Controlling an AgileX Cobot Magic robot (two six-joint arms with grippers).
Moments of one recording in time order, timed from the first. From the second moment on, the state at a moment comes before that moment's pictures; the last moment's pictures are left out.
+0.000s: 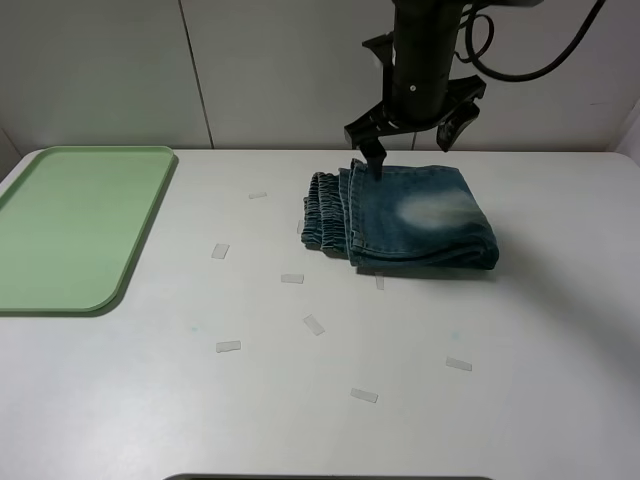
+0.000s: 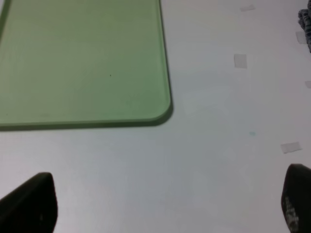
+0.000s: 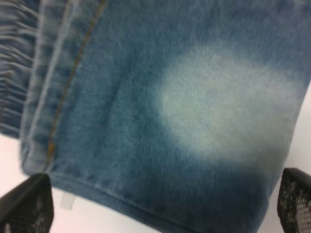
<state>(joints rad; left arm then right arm) -0.20 0.00 -0.49 0.16 1.06 -0.19 0.54 2.06 -1.78 -0.23 1.21 0.23</state>
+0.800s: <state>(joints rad) -0.20 0.00 -0.49 0.16 1.06 -0.19 0.54 1.48 -1.30 -0.11 1.23 0.13</state>
